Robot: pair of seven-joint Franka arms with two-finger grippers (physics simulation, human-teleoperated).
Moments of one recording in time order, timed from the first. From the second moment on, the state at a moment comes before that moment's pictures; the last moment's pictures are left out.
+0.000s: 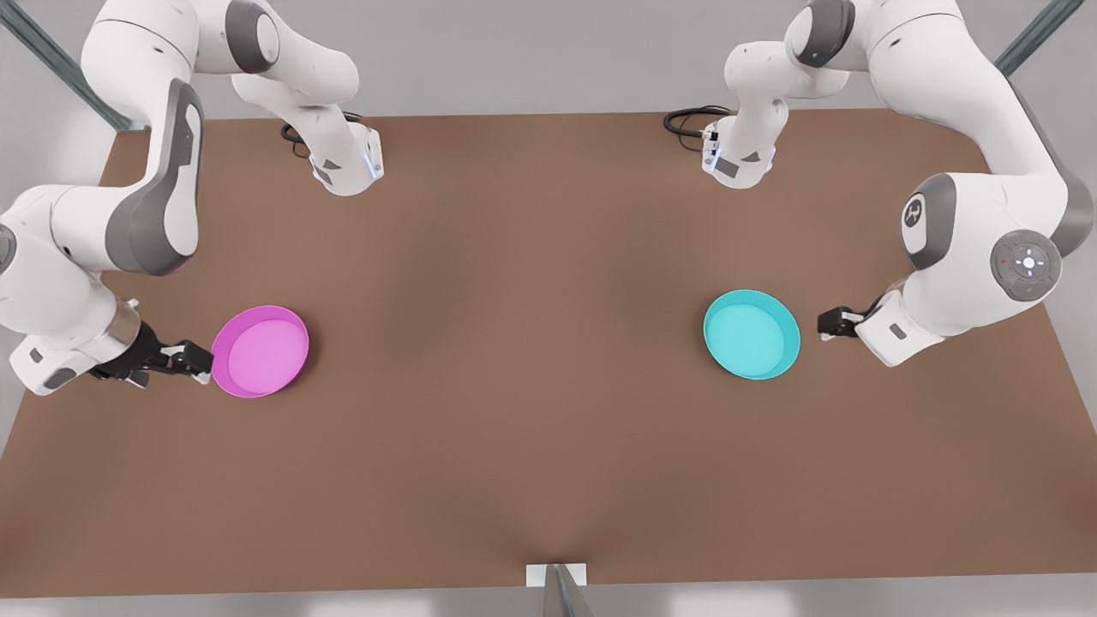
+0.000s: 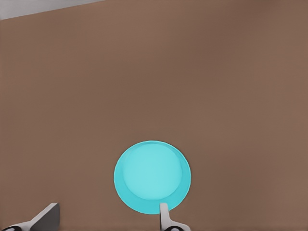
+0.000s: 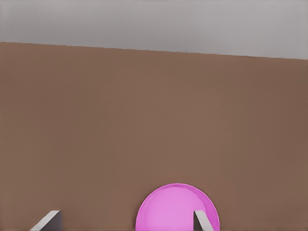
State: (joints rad) left arm -0.08 0.39 0.00 -1.19 0.01 1.46 0.10; right arm 0.03 0.35 -0.09 -1.25 0.02 1.71 -0.10
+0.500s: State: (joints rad) left arm -0.07 0.38 0.23 -1.98 -0.44 2.10 0.69; right arm 0.03 0.35 -0.09 -1.25 0.01 1.71 -0.10
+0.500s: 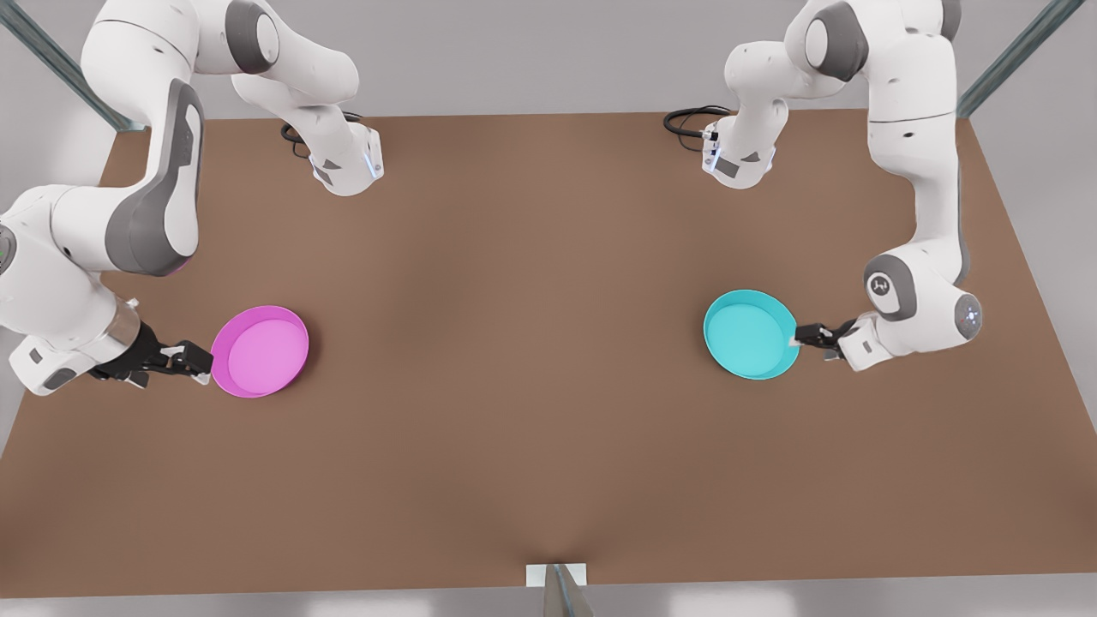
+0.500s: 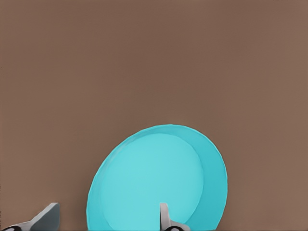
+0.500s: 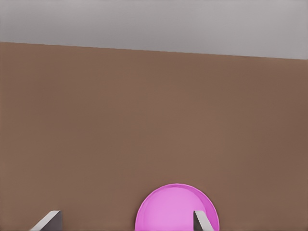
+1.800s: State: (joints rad) left arm -0.08 0.49 0.27 -2.11 -0.59 2.23 0.70; right arm 0.04 0.35 -0.09 -1.25 0.01 1.71 -0.10
